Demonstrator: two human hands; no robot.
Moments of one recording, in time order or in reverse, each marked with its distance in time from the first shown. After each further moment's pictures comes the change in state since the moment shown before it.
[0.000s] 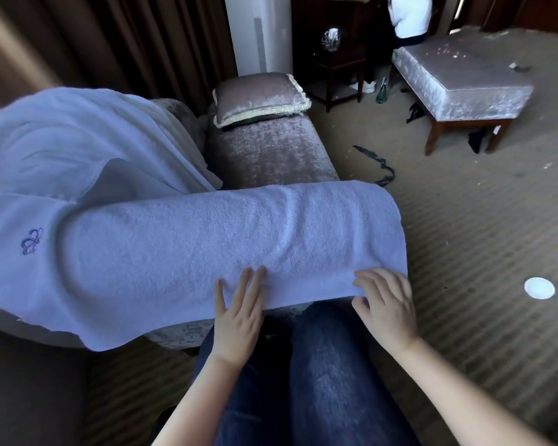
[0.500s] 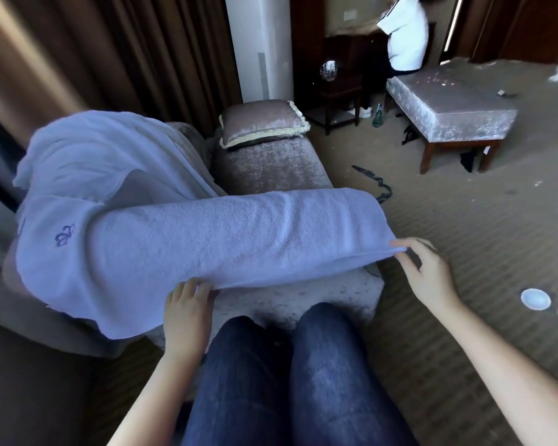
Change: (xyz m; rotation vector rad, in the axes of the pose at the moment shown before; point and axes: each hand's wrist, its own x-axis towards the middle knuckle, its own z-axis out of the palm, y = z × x) left_hand -0.006 -0.050 -0.069 -0.035 -0.097 -0.432; right_hand 0.039 0.054 -0.069 0.398 -0.125 0.462
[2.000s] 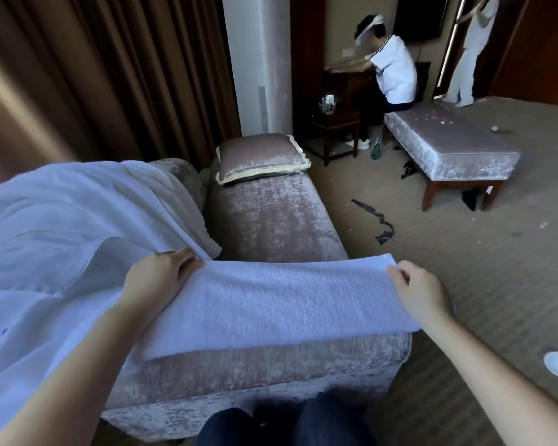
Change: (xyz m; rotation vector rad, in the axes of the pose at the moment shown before) left_hand 0.235 -0.046 0.002 -0.038 -0.174 0.157; right_hand 0.150 -0.002 0.057 -0.330 -0.181 0.363
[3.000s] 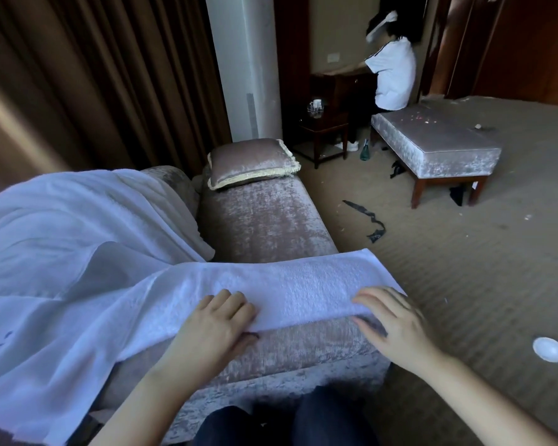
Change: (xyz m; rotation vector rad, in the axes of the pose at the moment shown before) left_hand -0.065 0.092 0.004 0.027 0.021 0.531; right_hand -0.071 0.019 0.011 0.009 0.267 -0.886
